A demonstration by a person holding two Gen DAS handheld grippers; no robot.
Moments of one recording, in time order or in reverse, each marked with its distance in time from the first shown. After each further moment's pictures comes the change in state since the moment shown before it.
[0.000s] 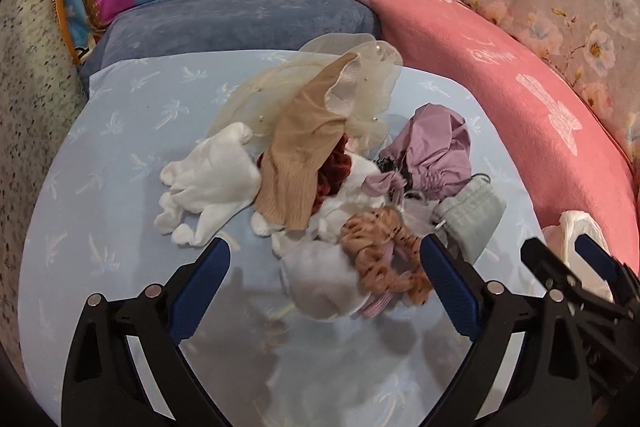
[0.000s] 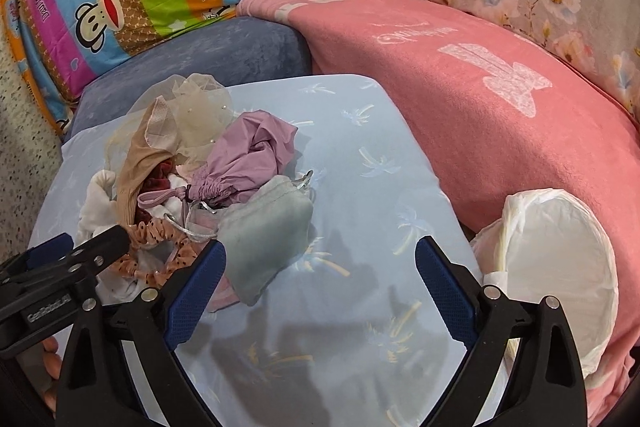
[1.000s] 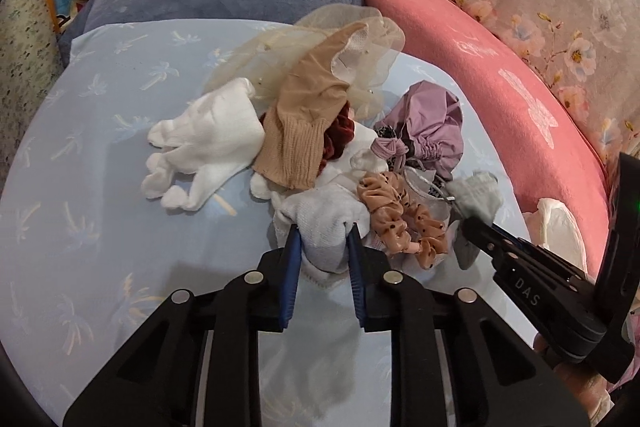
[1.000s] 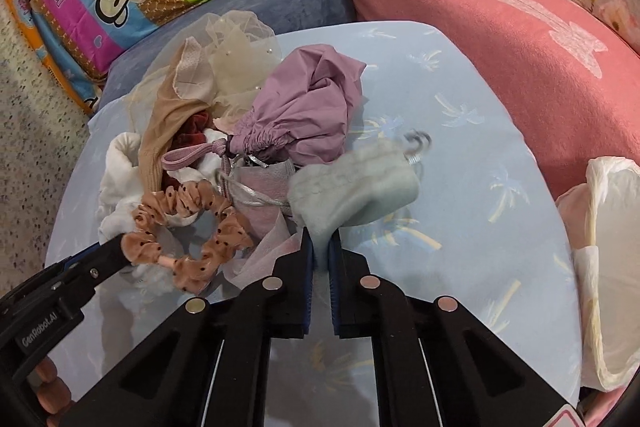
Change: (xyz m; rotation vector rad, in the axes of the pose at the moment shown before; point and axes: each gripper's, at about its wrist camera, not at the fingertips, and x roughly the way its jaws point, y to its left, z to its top) left arm 0.002 0.020 -0.010 -0.043 0.045 -0.128; right arm 0.036 0.027 -0.013 0.019 0.121 0.163
